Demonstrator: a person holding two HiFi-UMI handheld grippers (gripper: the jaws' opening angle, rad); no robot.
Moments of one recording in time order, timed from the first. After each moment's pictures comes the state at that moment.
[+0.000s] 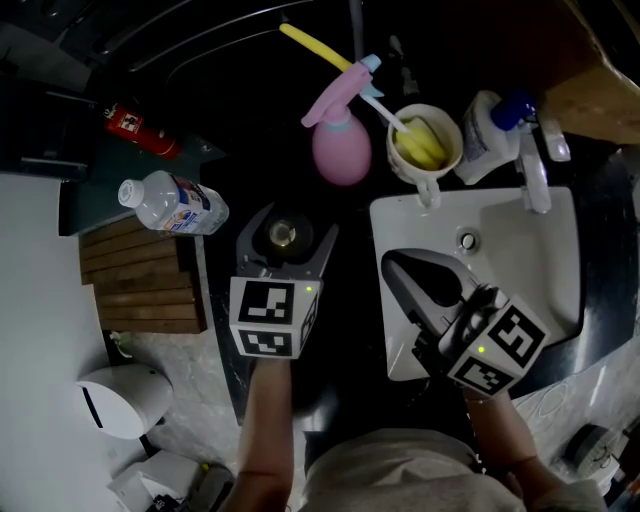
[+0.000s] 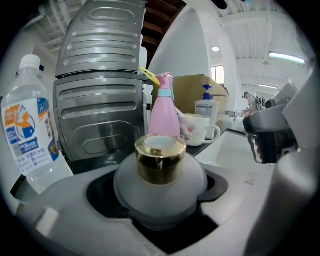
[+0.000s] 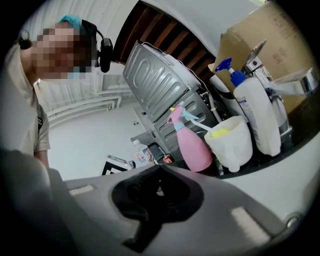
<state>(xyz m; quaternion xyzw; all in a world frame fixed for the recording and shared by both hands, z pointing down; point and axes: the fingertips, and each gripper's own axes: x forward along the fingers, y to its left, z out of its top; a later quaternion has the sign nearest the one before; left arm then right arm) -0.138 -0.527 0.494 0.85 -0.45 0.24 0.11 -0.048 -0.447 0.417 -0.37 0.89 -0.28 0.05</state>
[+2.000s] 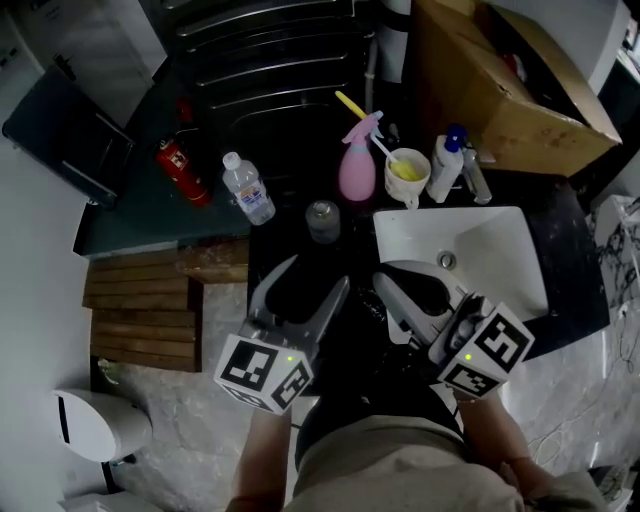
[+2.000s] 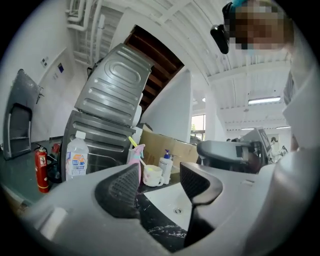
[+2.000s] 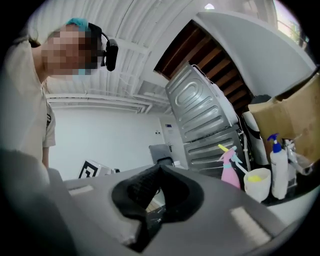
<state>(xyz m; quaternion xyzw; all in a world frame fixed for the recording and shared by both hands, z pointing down) -0.171 -0.339 0.323 0.91 -0.41 -0.02 0.09 -0.104 -0.305 0.280 -0.33 0.94 -0.09 0.09</state>
